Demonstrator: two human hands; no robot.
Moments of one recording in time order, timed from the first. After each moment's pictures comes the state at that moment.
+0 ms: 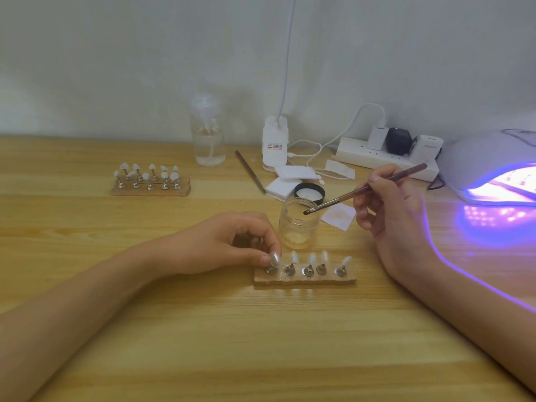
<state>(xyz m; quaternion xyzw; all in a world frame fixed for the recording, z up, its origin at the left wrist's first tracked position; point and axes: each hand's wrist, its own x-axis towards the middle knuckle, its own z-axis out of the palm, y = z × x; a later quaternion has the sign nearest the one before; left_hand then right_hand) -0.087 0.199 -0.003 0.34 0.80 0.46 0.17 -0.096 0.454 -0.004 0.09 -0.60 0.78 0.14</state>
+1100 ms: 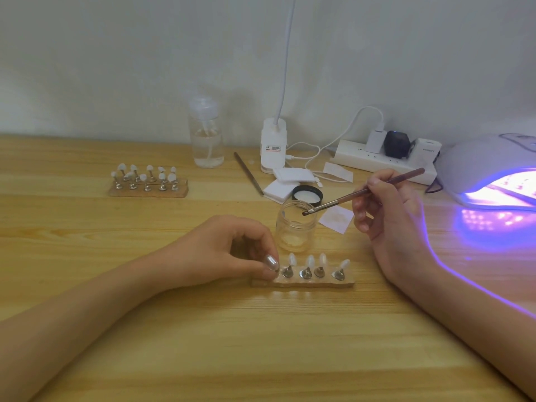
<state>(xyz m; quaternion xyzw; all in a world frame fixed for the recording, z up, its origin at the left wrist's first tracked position) -0.073 0.205 -0.002 0.29 0.81 0.50 0.14 -0.096 0.454 -0.003 0.07 -0.59 0.79 0.14</state>
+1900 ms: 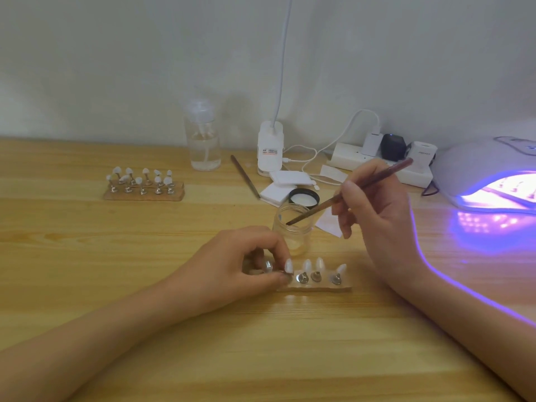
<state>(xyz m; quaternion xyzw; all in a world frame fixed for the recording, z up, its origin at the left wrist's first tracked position) -0.056 0.224 -0.010 0.28 0.84 0.46 0.04 -0.092 0.447 0.002 0.24 -0.69 0.66 0.20</state>
